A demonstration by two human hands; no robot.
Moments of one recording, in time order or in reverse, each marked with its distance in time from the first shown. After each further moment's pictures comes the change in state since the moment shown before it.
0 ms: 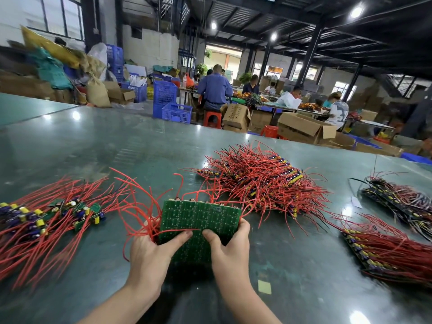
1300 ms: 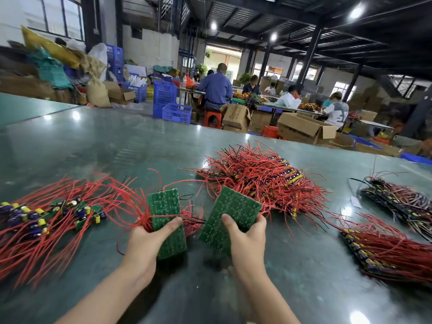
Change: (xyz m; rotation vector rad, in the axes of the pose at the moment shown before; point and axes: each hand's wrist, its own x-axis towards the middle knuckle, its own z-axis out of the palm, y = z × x) left_hand 0.022 0.001 -0.002 -0.197 0.033 -0.296; right_hand 0.024 0.000 -0.016 0.286 0.115 0.105
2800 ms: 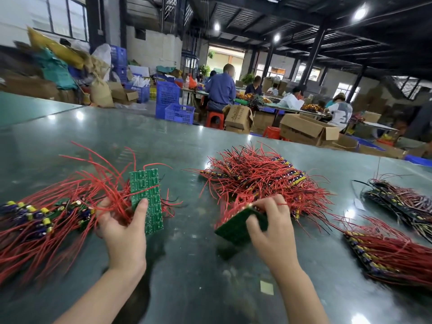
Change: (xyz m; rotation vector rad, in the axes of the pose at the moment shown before) left_hand 0.024 0.009 -0.009 -0.176 0.340 0.517; right_hand 0.029 -0.025 -0.040 -0.707 -0.126 -0.677
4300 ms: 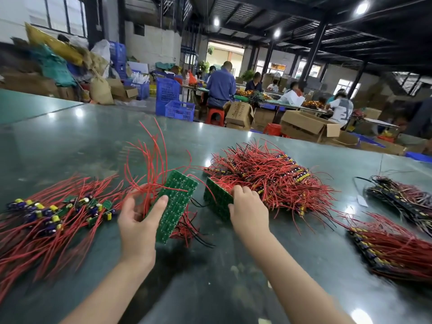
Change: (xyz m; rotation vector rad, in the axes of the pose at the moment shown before) left_hand -0.002 0.012 -0.004 0.008 -0.201 -0.170; right_hand 0.033 -0.011 0.060 -0.603 -0.361 0.098
